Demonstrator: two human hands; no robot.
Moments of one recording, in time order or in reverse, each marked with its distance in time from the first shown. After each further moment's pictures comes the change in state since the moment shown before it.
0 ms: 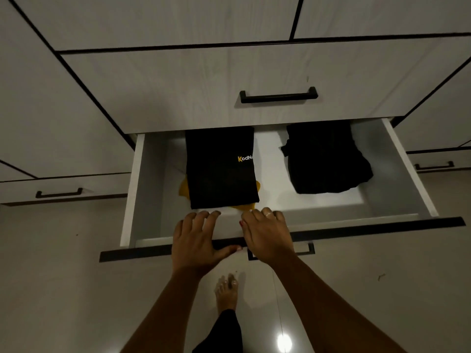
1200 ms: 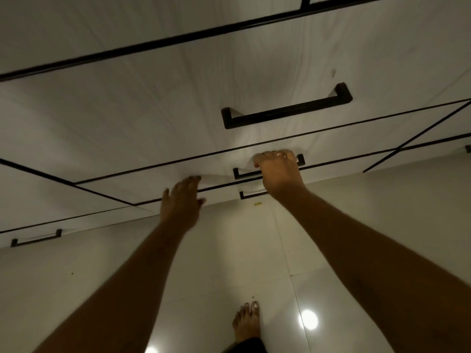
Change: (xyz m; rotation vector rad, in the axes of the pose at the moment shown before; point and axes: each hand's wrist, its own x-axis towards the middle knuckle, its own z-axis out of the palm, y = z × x) left_hand 0.235 -0.054 0.032 0.026 -0.298 -0.099; right_hand 0.222 0.099 0.022 0.025 -0.164 0.145
